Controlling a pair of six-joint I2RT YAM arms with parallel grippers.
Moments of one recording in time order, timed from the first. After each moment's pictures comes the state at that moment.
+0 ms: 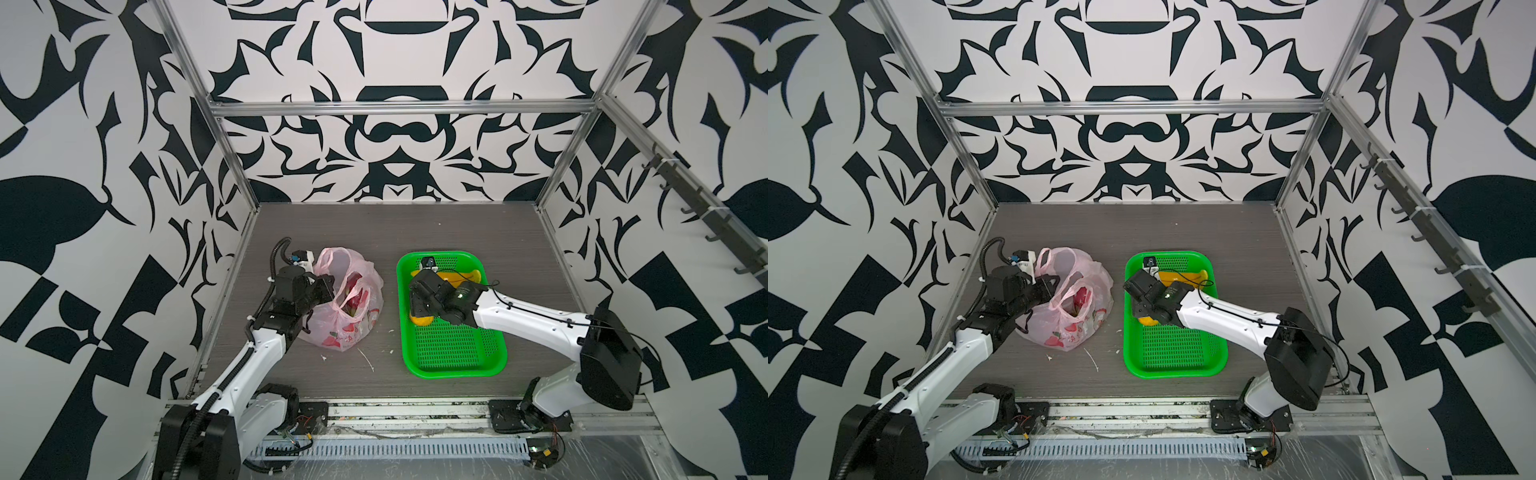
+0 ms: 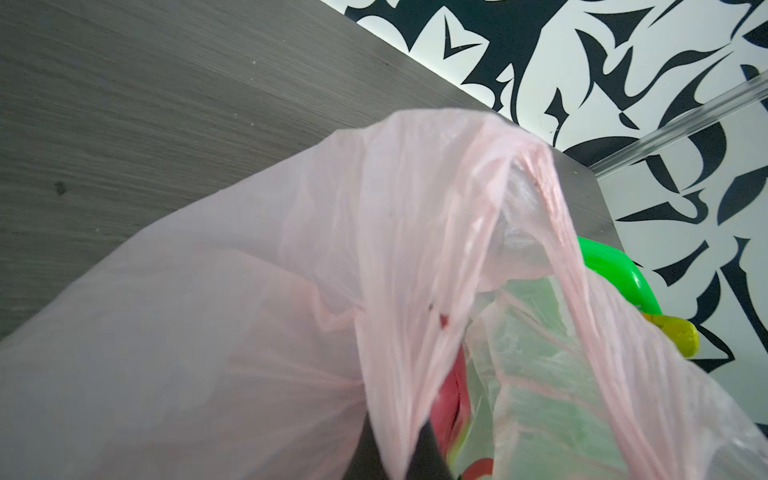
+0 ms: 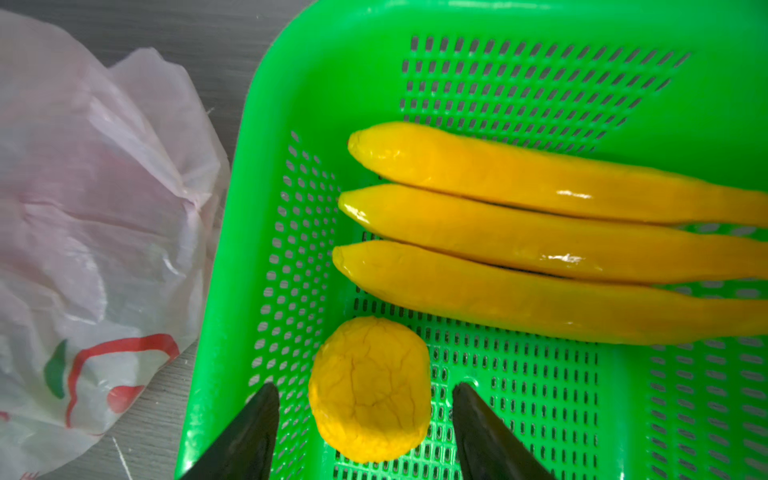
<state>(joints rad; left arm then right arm) -0.22 1.03 0.53 -0.03 0.24 -0.51 0.91 1.51 1.06 -0.58 0.33 0.69</state>
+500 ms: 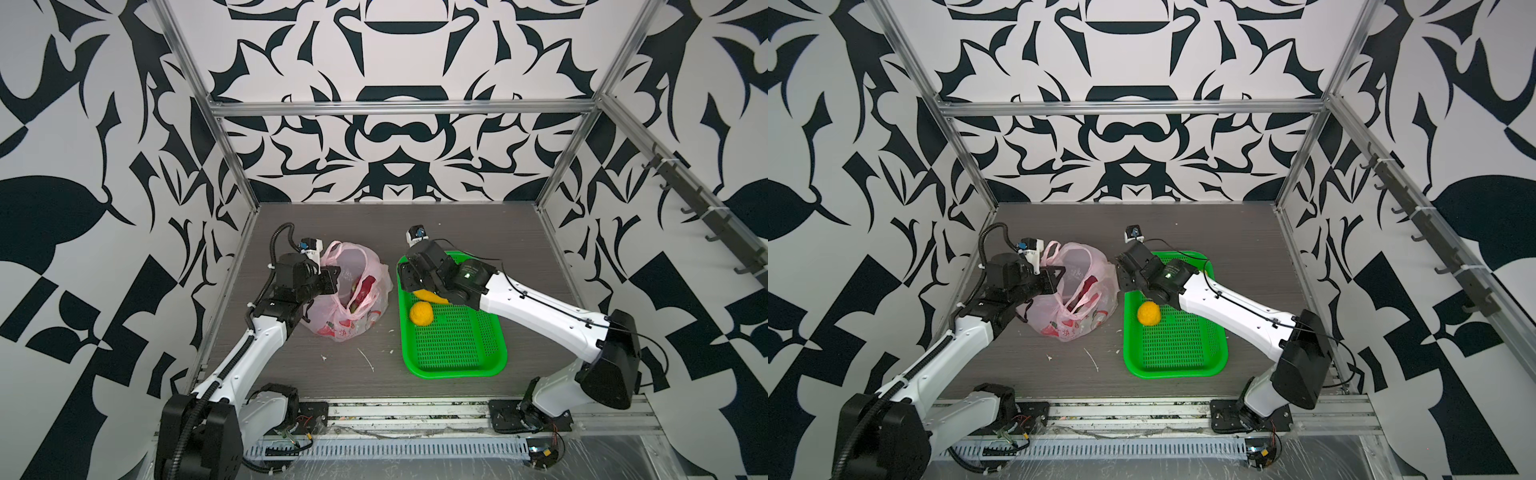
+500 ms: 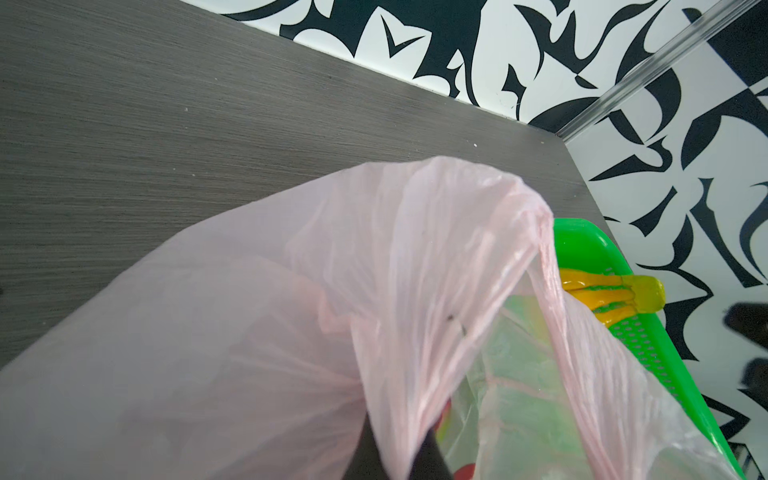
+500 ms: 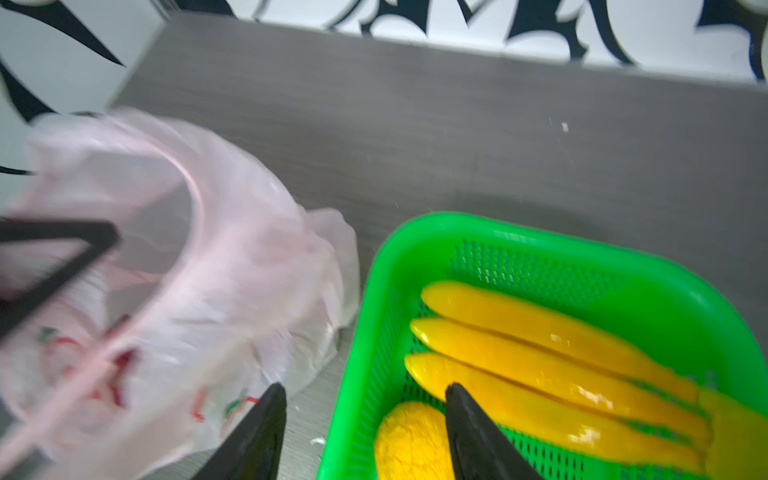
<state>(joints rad) -0.22 1.06 0.64 -0.10 0.33 -0.36 0.91 1.53 1.39 -0.62 0.32 0.49</state>
